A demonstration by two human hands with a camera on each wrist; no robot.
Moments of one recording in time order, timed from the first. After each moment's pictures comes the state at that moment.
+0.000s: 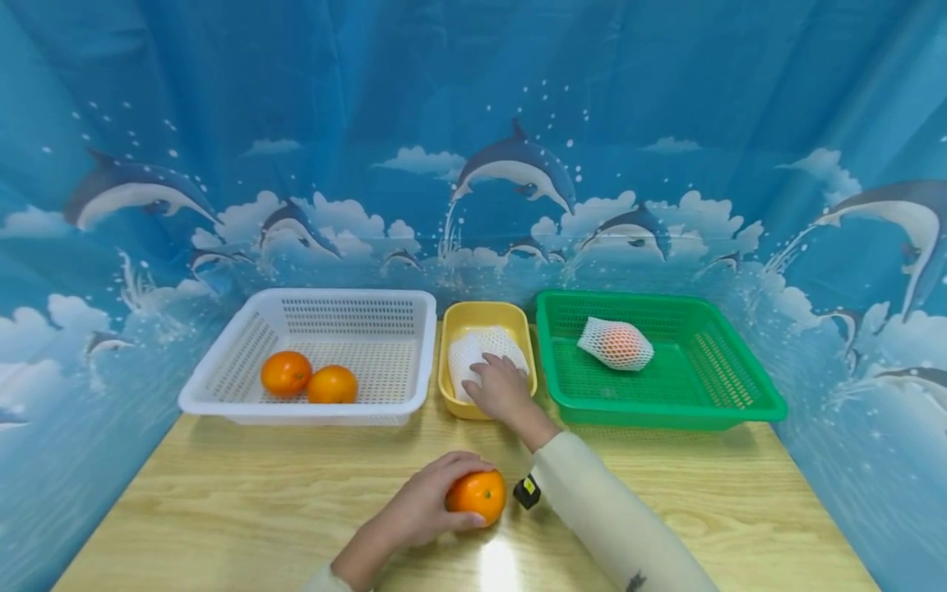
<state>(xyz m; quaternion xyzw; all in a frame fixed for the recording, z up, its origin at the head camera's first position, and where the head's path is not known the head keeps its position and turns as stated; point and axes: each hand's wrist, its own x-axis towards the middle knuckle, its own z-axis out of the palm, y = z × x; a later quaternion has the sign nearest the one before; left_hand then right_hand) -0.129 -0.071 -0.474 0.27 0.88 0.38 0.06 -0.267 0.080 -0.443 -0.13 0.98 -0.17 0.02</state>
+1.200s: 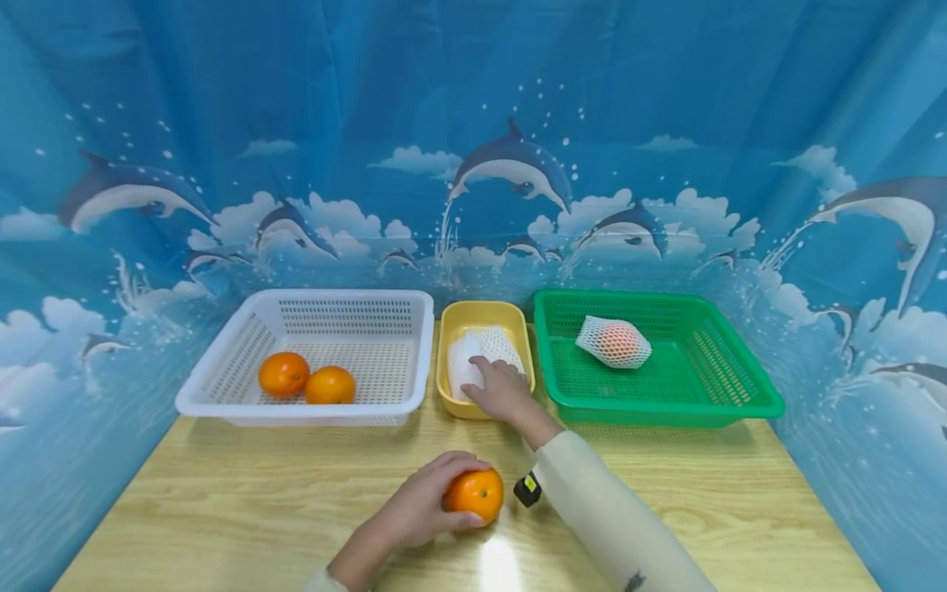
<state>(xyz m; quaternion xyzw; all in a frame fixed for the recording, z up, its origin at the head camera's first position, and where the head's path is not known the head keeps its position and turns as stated) -0.130 -0.074 -0.472 0.28 0.87 0.39 0.07 -0.269 0.089 -0.451 -0.12 0.97 -0.21 0.06</state>
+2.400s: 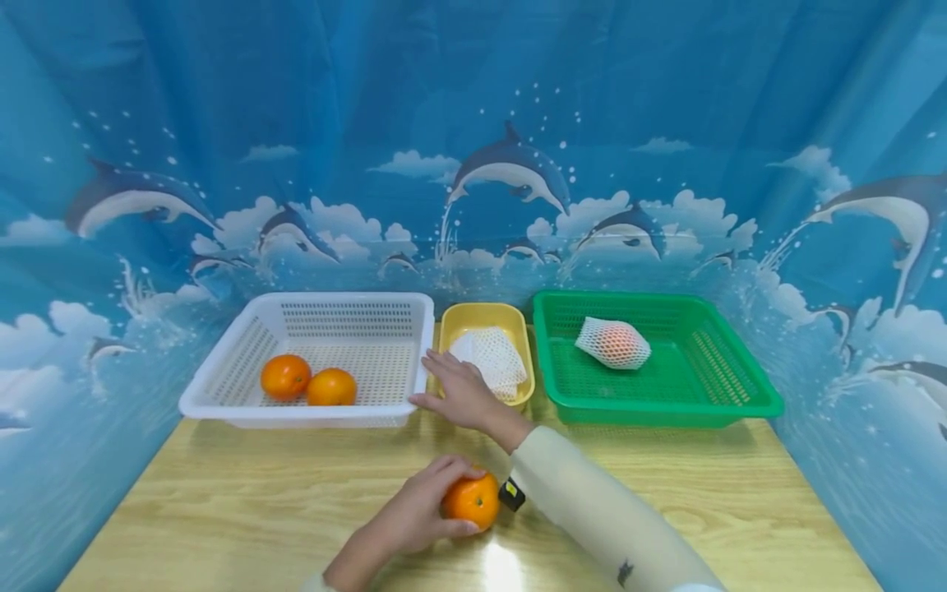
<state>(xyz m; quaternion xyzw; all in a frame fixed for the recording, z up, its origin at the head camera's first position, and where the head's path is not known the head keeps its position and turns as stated) -0.120 -0.076 -0.471 0.31 0.88 0.35 0.02 -0.253 0.047 -0.431 -0.31 0.92 -0.24 0.02</state>
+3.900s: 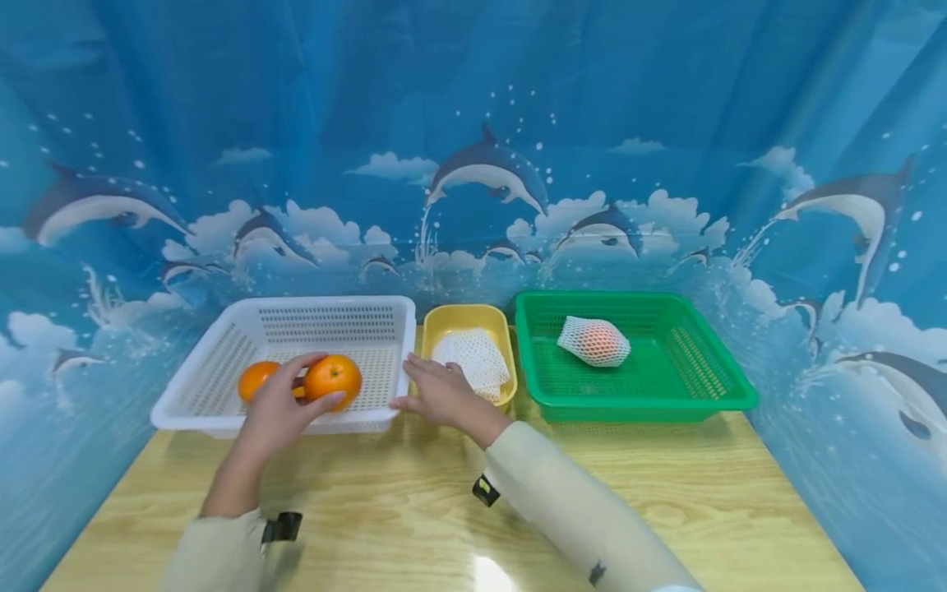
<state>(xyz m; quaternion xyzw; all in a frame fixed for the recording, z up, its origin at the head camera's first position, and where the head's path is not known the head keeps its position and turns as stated) -0.188 -0.199 -0.393 0.04 0.92 0.37 -0.05 -0.251 0.035 -0.413 -0.27 0.95 -0.13 0.05</state>
